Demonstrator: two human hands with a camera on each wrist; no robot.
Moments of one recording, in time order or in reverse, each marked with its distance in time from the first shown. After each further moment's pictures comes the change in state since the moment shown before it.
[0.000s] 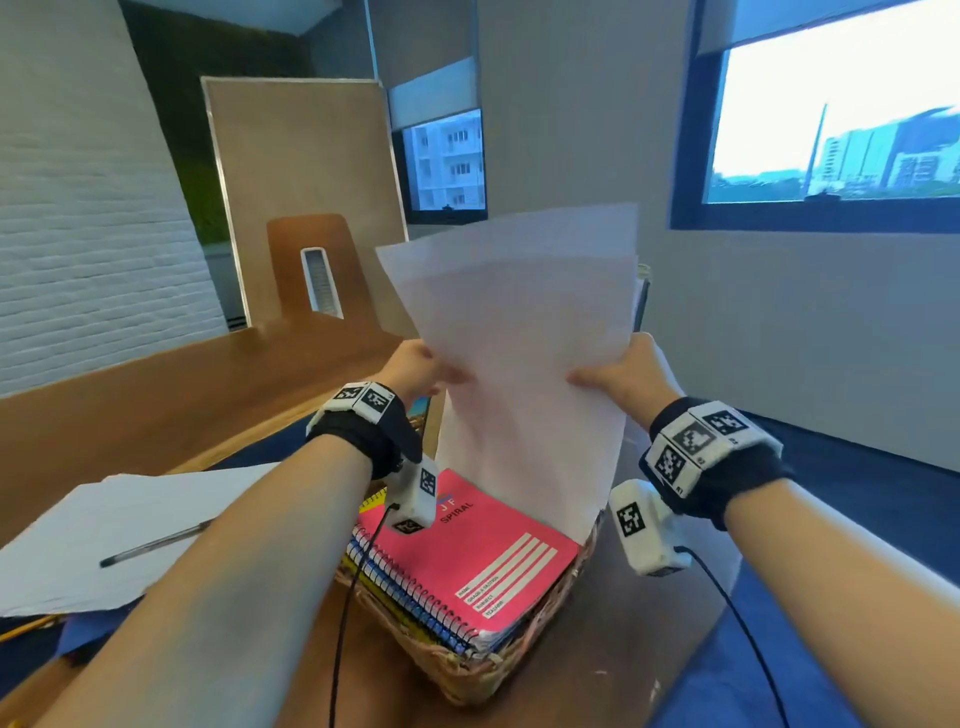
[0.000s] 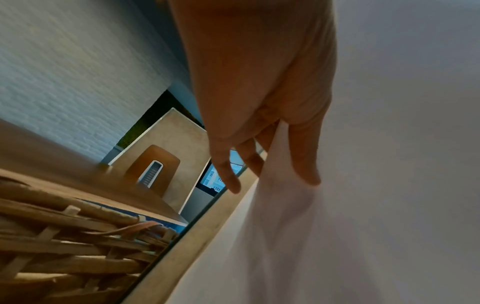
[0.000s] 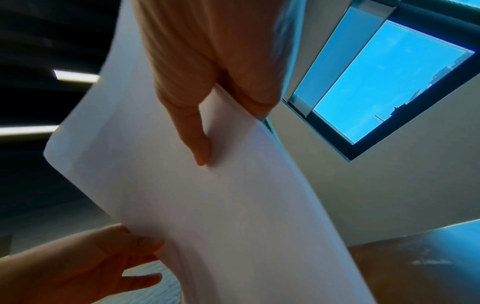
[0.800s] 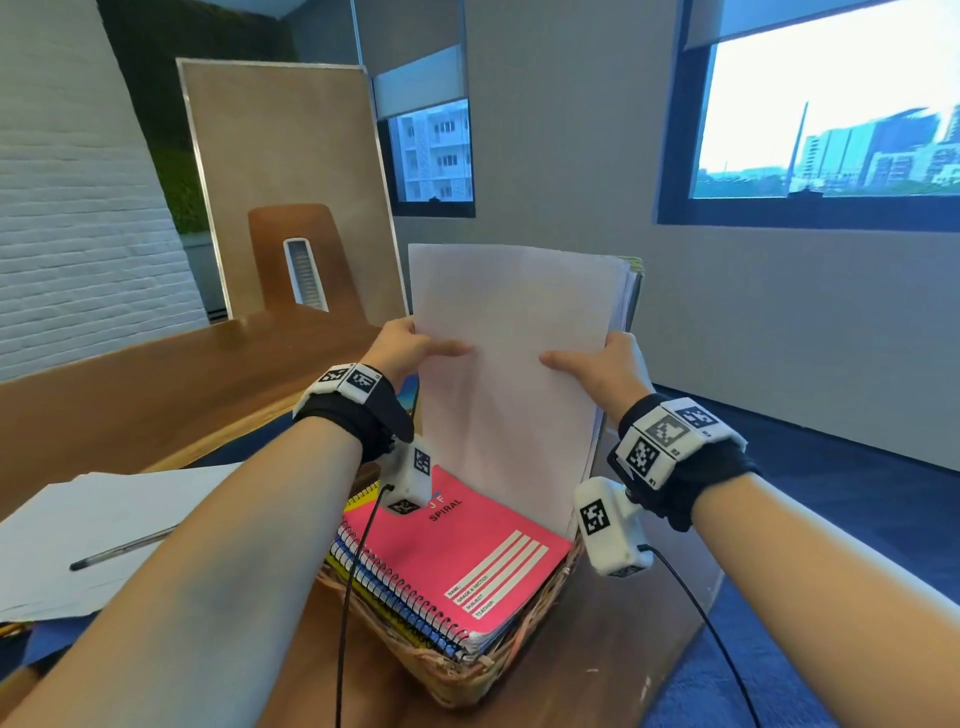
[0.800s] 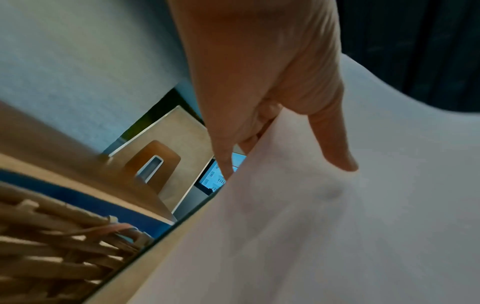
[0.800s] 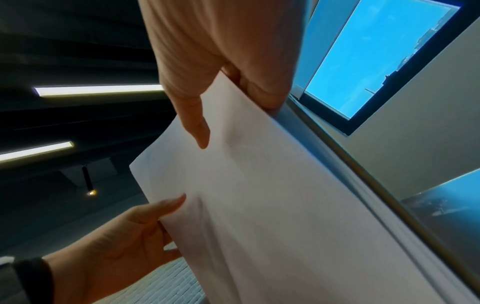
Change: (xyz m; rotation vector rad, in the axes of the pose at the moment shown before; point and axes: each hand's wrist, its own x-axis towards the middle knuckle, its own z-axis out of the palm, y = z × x) left_hand 0.007 0.010 0.000 -0.165 -0.002 0.041; right_hand -0.001 -0.002 0.017 0.149 0.074 0.025
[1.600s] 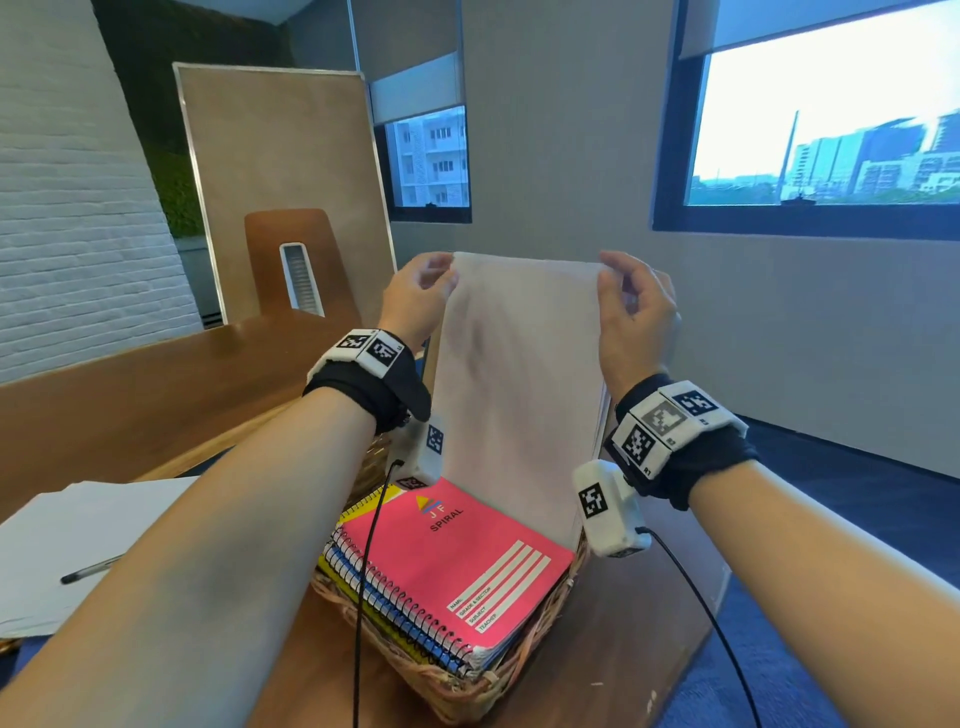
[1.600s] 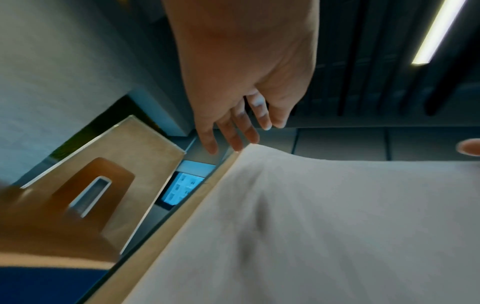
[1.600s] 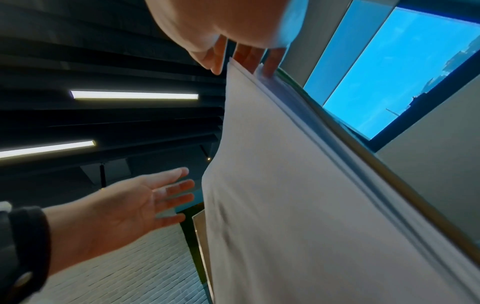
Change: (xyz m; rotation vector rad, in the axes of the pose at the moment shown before) left_hand 0.023 0.038 0.010 0.150 0.187 0.300; right_hand 0.014 -0.020 -0.001 0.022 0.435 -0.490
